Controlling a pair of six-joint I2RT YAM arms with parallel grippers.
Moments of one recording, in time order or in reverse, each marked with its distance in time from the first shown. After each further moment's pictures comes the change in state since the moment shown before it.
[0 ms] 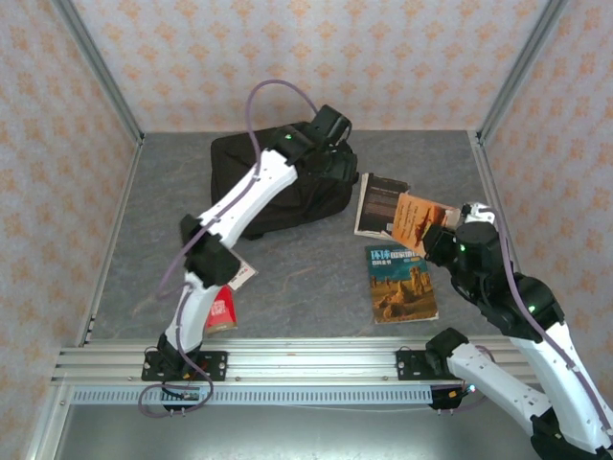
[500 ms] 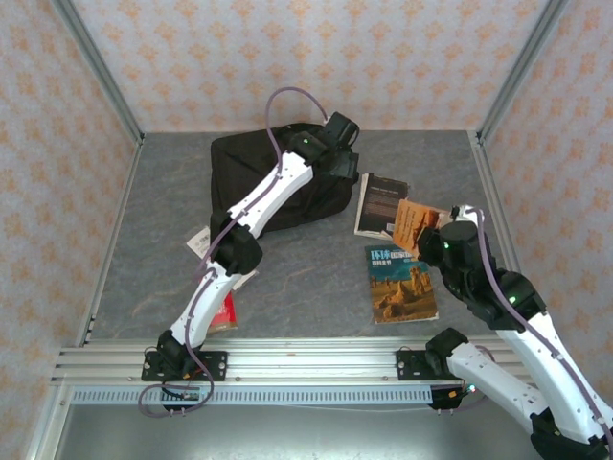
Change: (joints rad) left arm 0.034 0.236 0.160 0.101 -0.093 0.054; right arm 0.000 0.018 -0.102 0.051 0.031 0.003
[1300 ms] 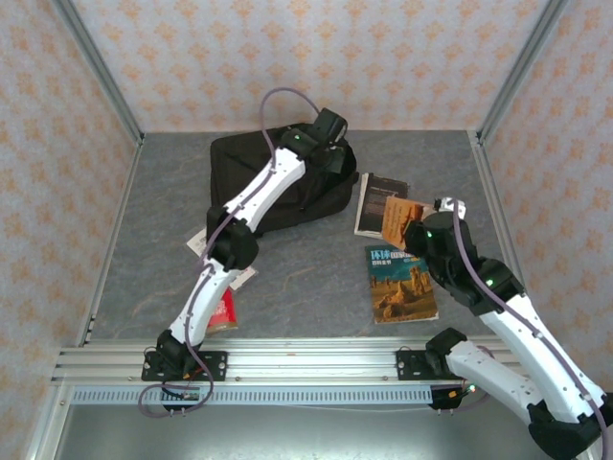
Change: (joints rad) left arm 0.058 -0.027 -0.053 0.045 0.121 0.067; right arm 0.000 0.090 -0.048 0.153 -0.038 -0.026
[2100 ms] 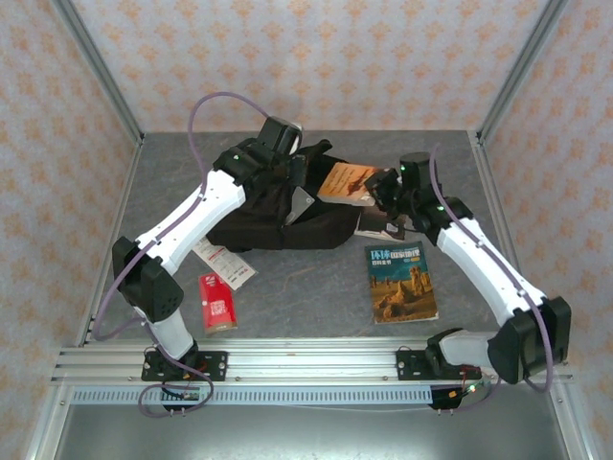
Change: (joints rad) left arm 0.008 -0.753 -0.872 0.238 0.015 -0.071; right arm -0.188 0.539 0.154 0.420 -0.558 0.543
